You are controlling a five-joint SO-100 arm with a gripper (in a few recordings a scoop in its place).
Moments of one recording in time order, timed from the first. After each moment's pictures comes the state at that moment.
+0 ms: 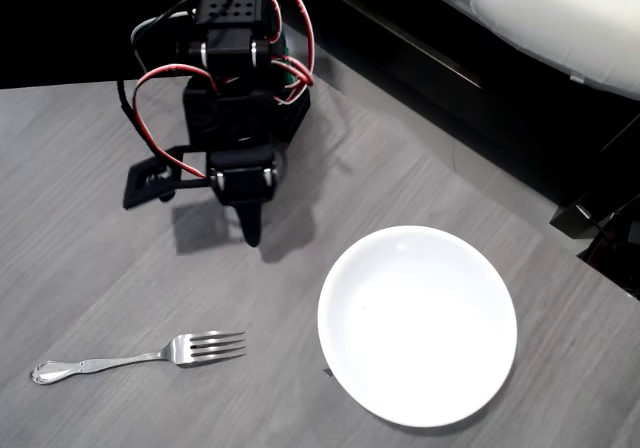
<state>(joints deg) -2.7 187.9 173.9 68.5 -4.2</state>
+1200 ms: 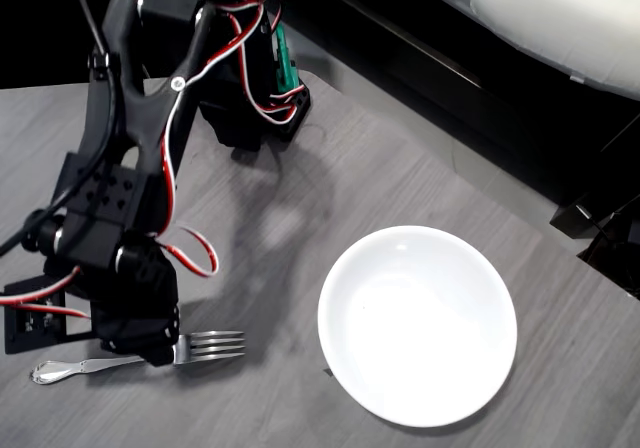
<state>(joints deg) 15.3 80.5 95.5 69.5 -24.6</state>
